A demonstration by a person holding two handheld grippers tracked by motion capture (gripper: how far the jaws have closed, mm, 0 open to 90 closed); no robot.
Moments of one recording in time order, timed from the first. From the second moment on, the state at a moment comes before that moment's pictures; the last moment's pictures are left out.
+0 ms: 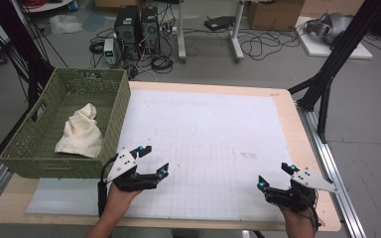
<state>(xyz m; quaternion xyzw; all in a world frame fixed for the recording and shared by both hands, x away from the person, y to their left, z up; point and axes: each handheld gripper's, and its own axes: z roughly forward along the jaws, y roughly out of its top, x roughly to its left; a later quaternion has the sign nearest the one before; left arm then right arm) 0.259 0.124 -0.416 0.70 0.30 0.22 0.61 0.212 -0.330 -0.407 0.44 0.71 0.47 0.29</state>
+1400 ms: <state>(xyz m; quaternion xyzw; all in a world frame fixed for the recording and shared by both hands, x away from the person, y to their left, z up) 0.259 0.123 -0.384 0.70 0.30 0.21 0.61 0.217 -0.321 -0.411 0.43 0.73 0.45 0.27</state>
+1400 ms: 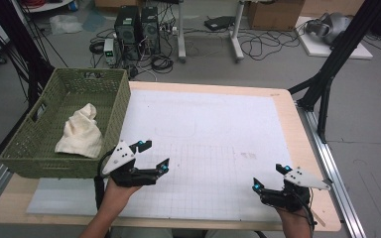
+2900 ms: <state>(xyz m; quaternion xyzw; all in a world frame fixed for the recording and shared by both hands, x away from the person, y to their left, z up) 0.321 0.285 -0.303 0.65 0.41 0.28 0.58 0.222 -0.316 -0.417 0.43 0.74 0.45 0.26</state>
